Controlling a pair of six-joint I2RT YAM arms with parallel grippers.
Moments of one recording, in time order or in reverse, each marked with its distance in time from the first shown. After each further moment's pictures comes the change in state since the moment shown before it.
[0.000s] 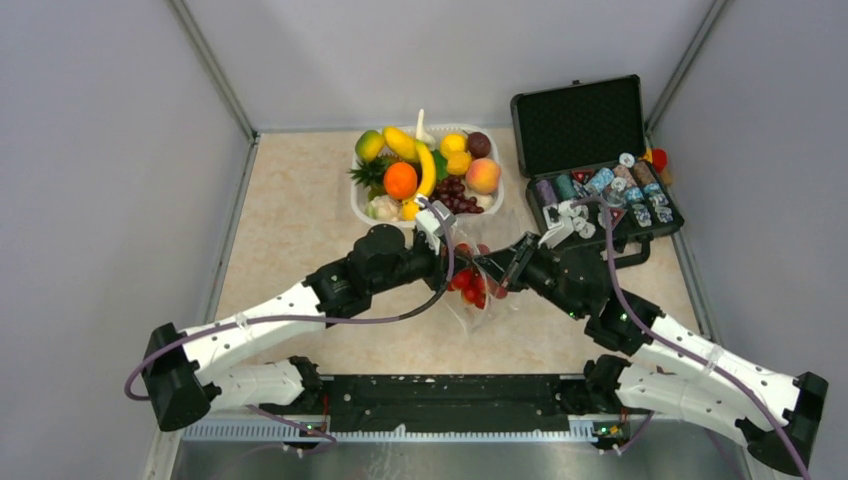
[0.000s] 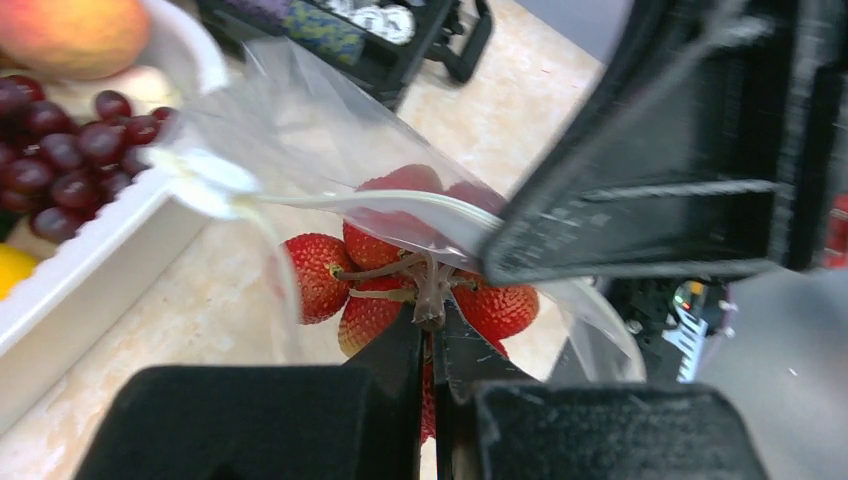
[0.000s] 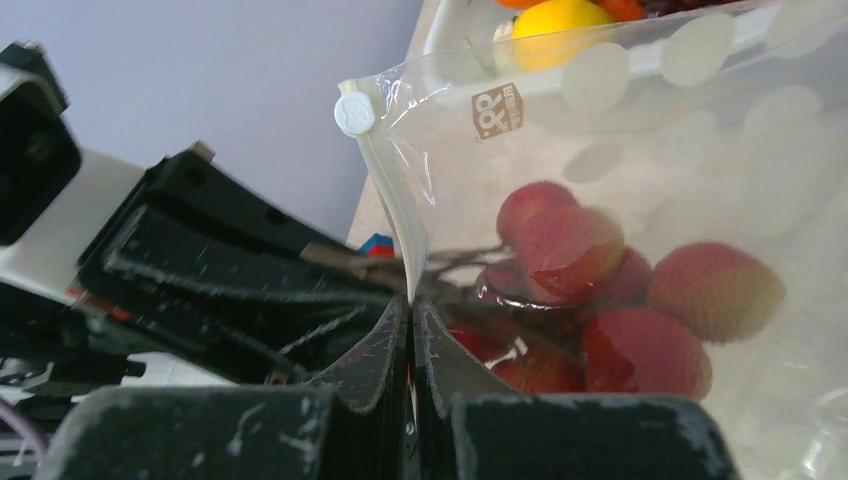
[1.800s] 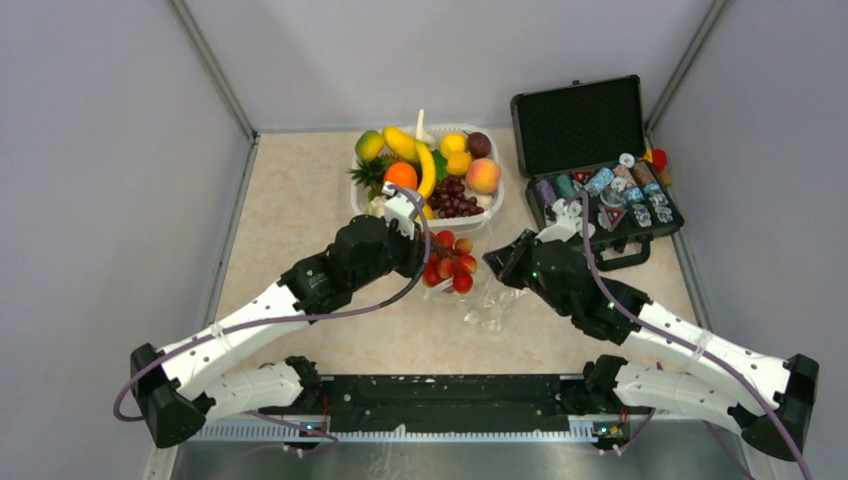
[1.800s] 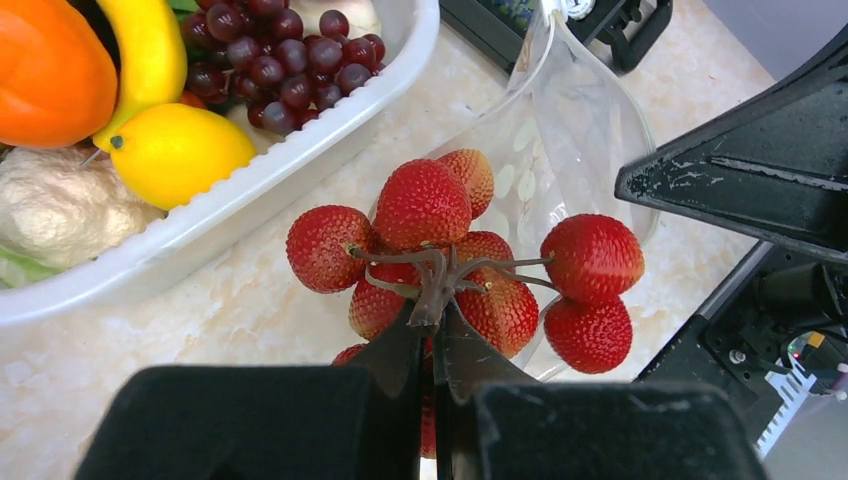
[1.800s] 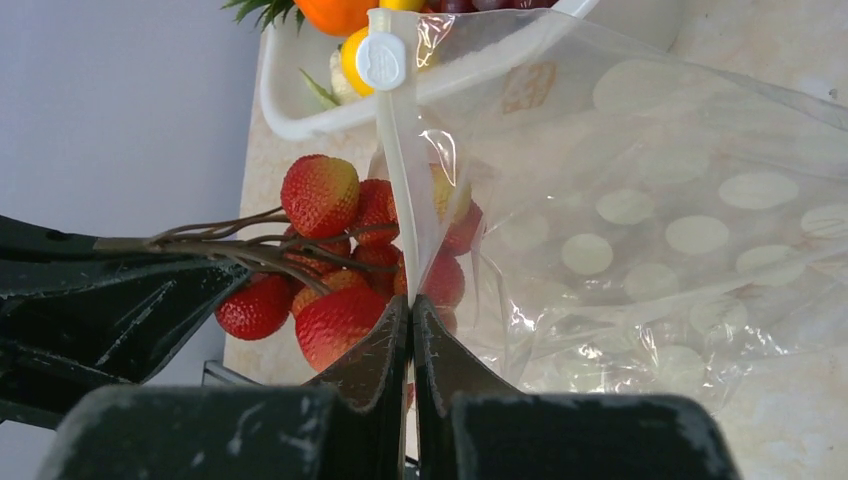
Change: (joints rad) left arm 0.091 -0.074 0.062 -0.279 -0.217 -0.015; right arm 0.020 0.105 0.092 -0.222 0.242 0.053
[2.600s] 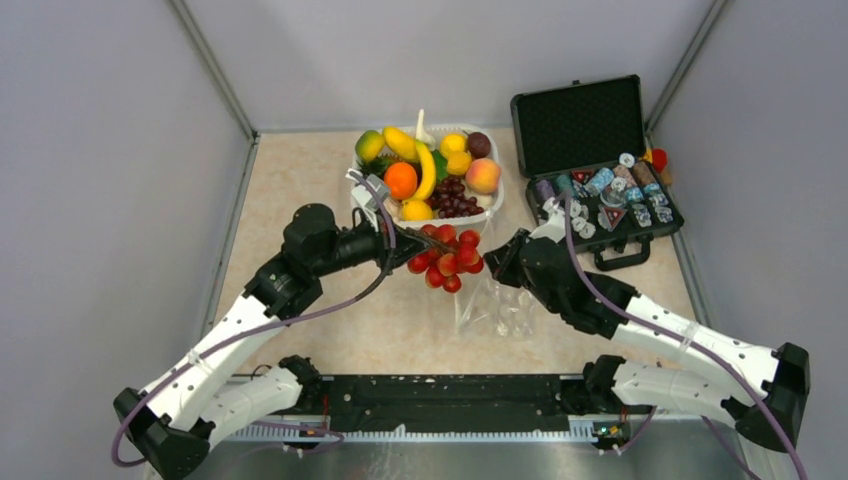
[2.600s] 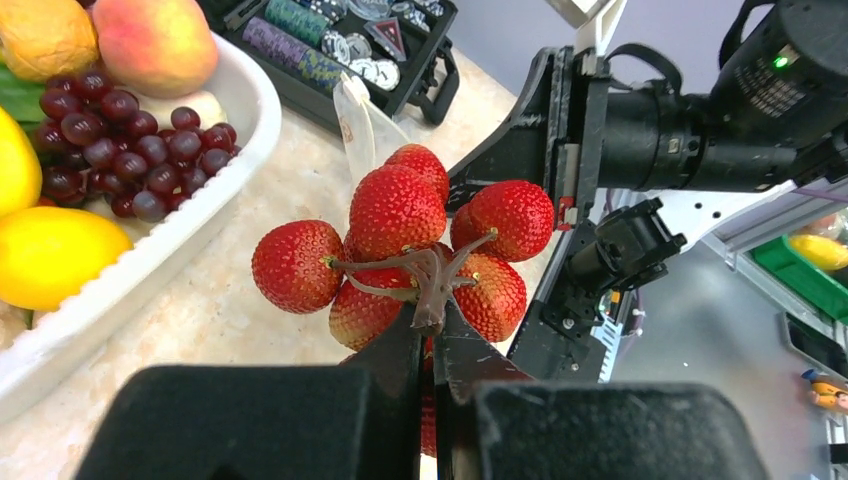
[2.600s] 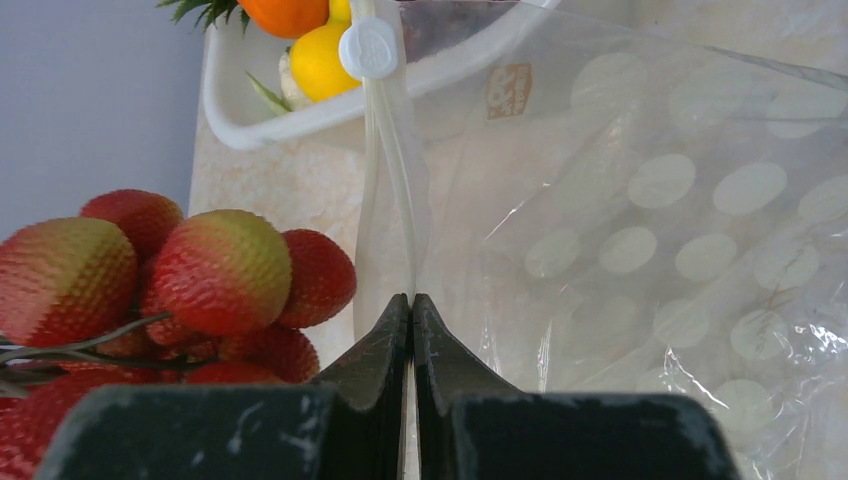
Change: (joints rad) left arm 0.245 -0.138 -0.016 0.117 0.560 -0.075; right arm 0.004 0.083 0.028 -0.038 0.051 -0.026
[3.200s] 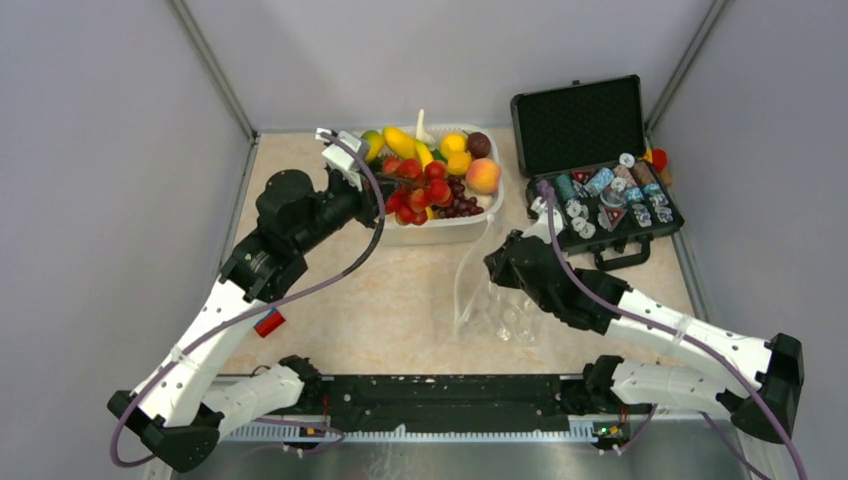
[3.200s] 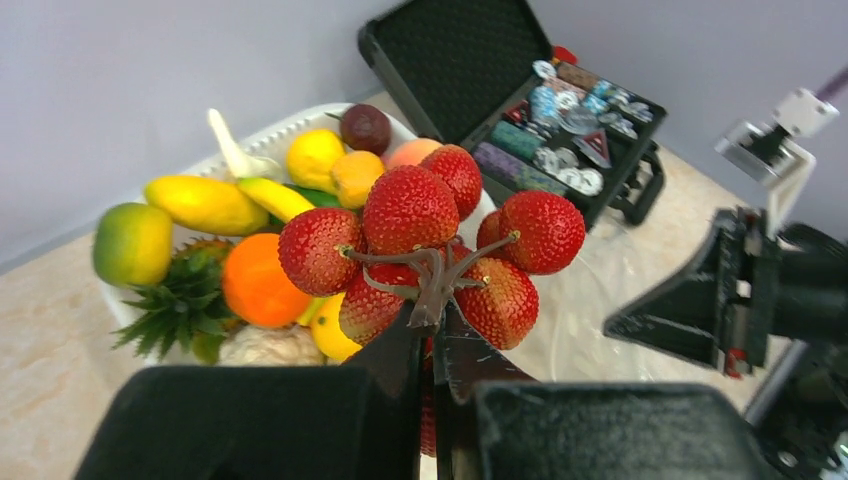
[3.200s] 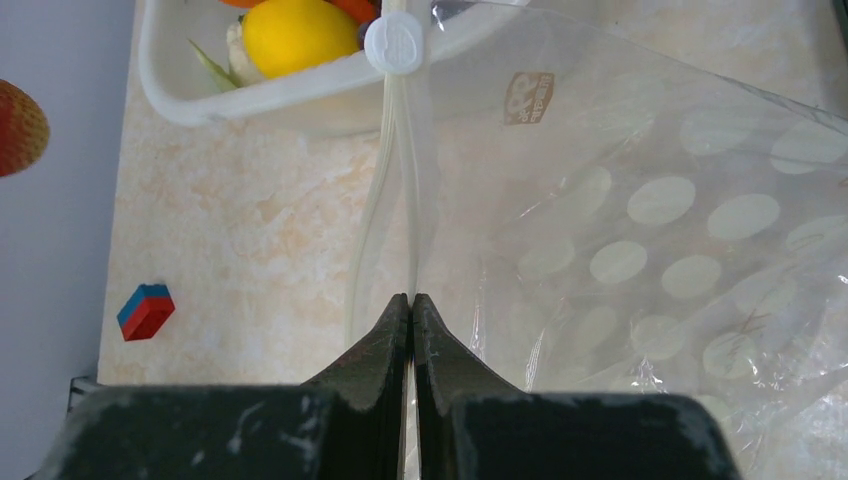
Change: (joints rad) left arm 0.039 0.093 0.312 -0.156 -0.367 0.288; right arm 0.034 0.046 0.041 -0.076 0.047 -0.054
